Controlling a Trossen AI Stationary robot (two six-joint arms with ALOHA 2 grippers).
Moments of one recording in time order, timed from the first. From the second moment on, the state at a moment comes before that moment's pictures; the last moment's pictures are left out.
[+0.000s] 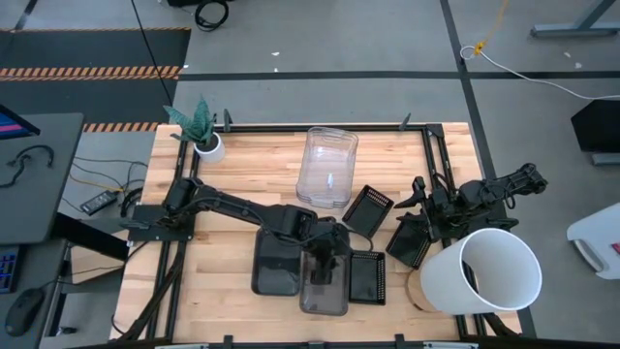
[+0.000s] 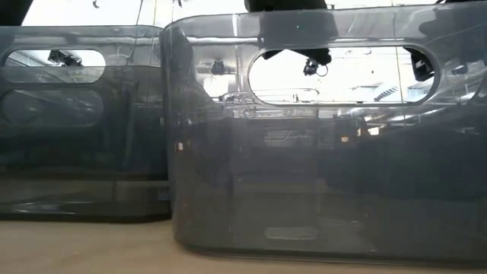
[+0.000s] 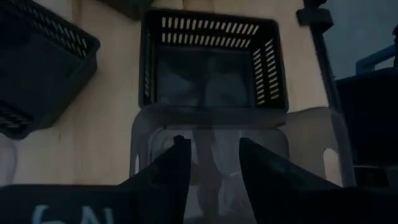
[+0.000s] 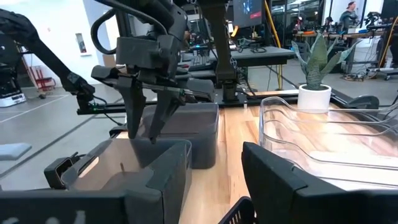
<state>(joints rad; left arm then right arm) -0.24 2.06 1.81 -0.66 0.07 -0.19 0.36 0.01 0.13 -0.13 0.25 0.09</state>
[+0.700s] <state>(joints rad) -0.33 2.07 1.81 -0.65 -0.14 -0.11 0.36 0.01 0.13 -0.13 0.25 0.09</state>
